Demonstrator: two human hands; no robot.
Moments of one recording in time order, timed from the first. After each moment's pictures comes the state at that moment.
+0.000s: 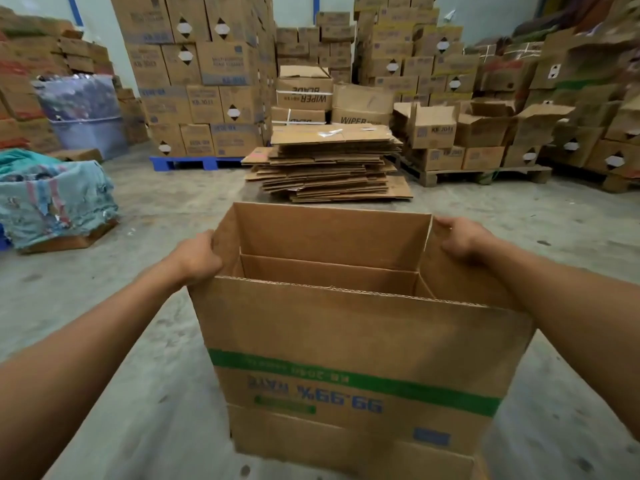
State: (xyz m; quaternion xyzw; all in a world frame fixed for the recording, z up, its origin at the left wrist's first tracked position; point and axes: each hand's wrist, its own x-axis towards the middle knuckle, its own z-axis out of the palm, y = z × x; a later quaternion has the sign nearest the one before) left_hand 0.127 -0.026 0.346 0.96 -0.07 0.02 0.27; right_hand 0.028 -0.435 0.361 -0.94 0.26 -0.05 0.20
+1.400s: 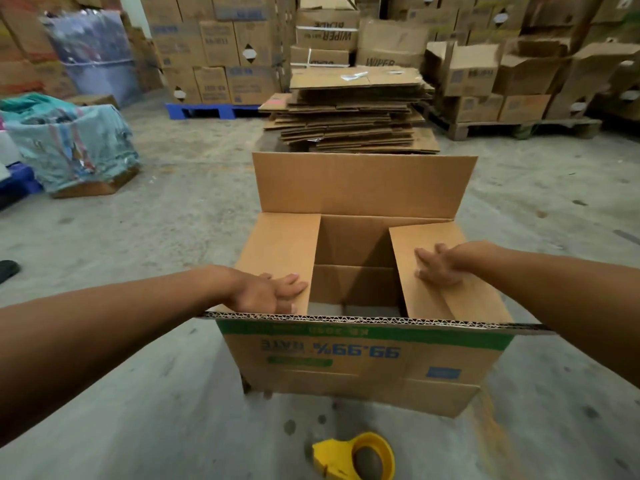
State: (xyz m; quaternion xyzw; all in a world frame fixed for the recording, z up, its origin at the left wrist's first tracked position) left_hand 0.027 -0.056 0.292 0.88 -0.29 -0.35 -0.11; right_hand 0.028 -0.385 0.246 -0.95 0.17 0.26 -0.07
